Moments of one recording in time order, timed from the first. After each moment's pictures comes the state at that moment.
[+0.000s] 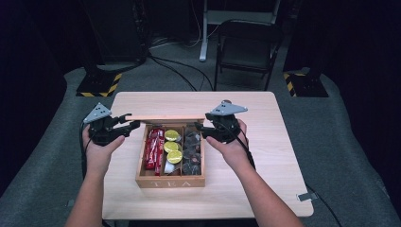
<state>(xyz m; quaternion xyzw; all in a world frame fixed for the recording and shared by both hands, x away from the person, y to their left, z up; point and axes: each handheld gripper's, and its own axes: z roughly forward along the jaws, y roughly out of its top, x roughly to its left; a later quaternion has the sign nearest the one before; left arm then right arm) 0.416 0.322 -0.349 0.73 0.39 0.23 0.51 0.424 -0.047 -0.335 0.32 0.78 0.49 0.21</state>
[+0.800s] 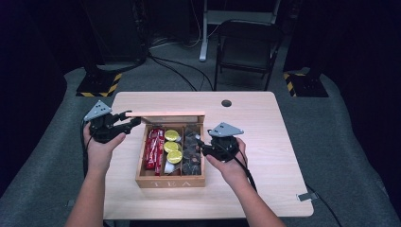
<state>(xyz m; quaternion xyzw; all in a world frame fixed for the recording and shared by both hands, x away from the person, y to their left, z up) 0.422 0.321 -0.346 0.72 0.39 0.23 0.52 0.396 -0.045 -0.383 0.33 0.79 0.46 0.23</state>
